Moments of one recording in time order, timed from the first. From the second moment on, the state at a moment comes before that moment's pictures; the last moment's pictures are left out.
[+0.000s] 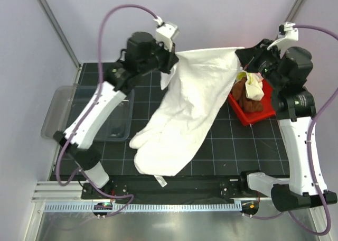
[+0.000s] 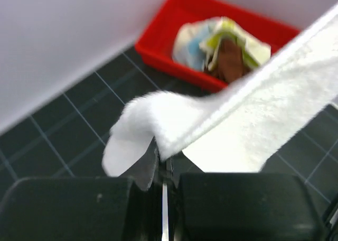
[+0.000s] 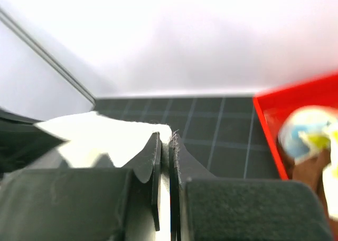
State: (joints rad) left arm -0.68 1.72 1.99 -0.58 0.11 -0.02; right arm 0.10 1.15 1.58 -0.49 -0.20 0.39
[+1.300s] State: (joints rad) left arm -0.65 2.04 1.74 -0.69 0.40 -0.18; right arm 0.10 1.16 1.13 -0.66 0.18 0.39
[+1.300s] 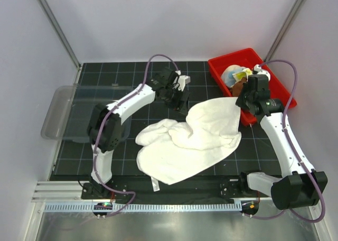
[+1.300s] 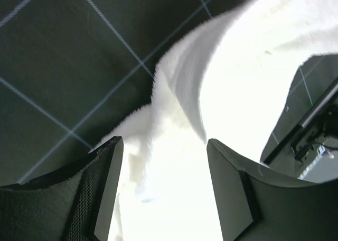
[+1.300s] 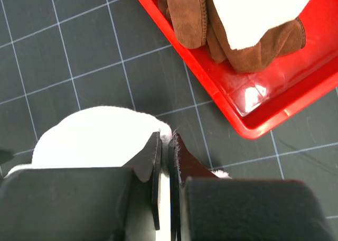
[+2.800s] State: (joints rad) left arm -1.14 1.73 1.21 -0.11 -0.24 -0.14; right arm 0.10 1.14 1.13 -0.62 0.12 0.40
